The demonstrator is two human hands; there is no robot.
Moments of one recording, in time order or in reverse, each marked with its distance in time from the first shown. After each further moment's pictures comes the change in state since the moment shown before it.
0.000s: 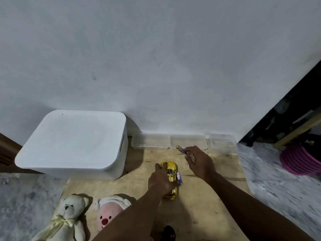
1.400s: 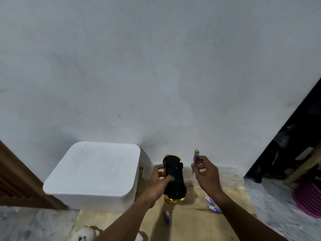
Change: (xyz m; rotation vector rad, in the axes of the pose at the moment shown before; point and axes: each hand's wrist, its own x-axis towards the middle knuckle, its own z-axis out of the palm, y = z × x) left_hand -0.037 0.002 -0.128 -1.044 0.028 0.198; right_hand 0.031 -0.088 -0.054 0.456 0.342 0.152
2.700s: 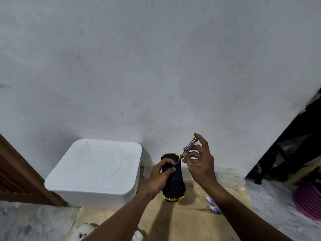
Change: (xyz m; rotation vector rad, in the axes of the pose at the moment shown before) left_hand 0.011 0.015 0.000 -0.033 -0.006 0.199; right_hand 0.001 -0.080 0.008 0.309 -0.044 -0.186
